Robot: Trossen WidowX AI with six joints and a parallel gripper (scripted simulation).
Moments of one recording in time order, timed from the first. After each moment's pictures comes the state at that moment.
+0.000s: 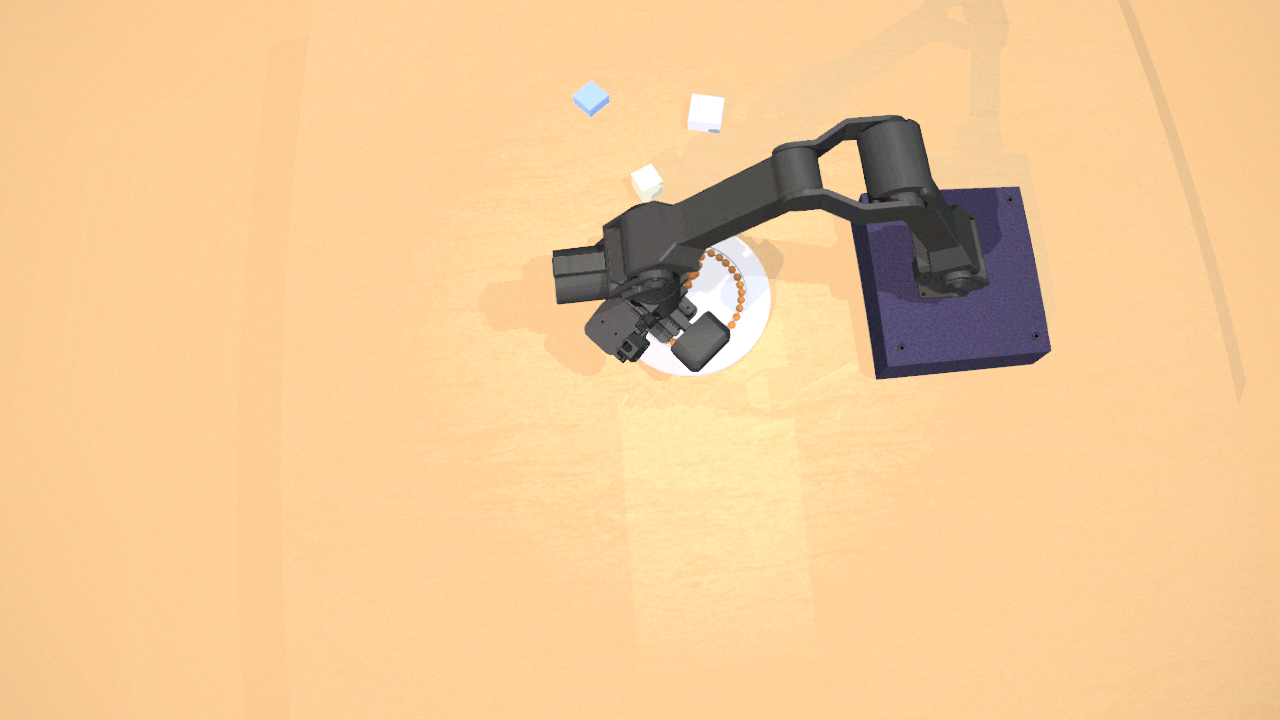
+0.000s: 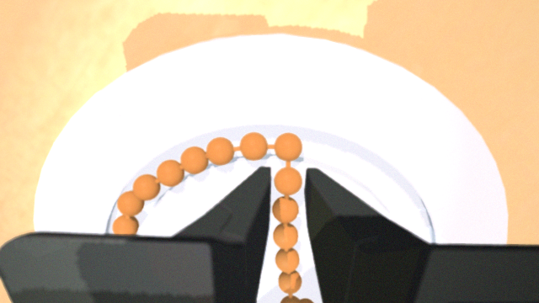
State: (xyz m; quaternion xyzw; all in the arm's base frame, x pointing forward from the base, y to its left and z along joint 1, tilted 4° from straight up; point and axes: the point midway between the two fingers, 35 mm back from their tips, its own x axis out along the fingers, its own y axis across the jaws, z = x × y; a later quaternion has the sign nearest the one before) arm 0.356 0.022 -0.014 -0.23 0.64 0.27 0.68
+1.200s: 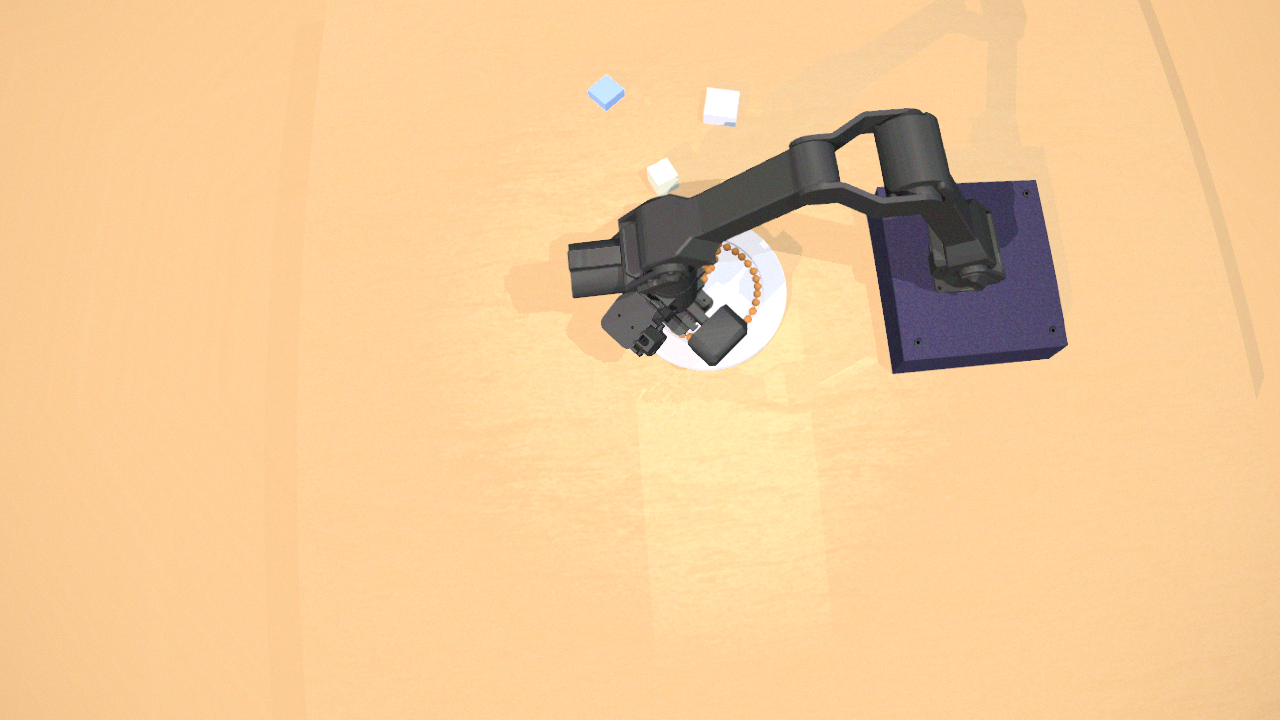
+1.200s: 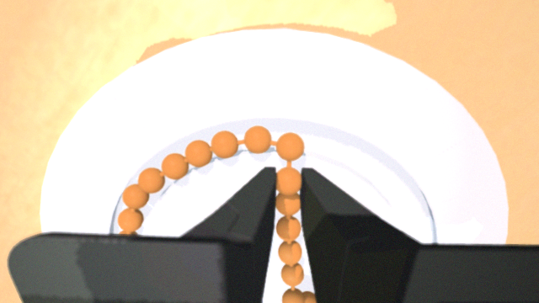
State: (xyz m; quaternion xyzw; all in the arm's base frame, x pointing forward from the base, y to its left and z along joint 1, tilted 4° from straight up) arm 0.354 0.022 -0.011 -0.23 0.65 0.27 0.68
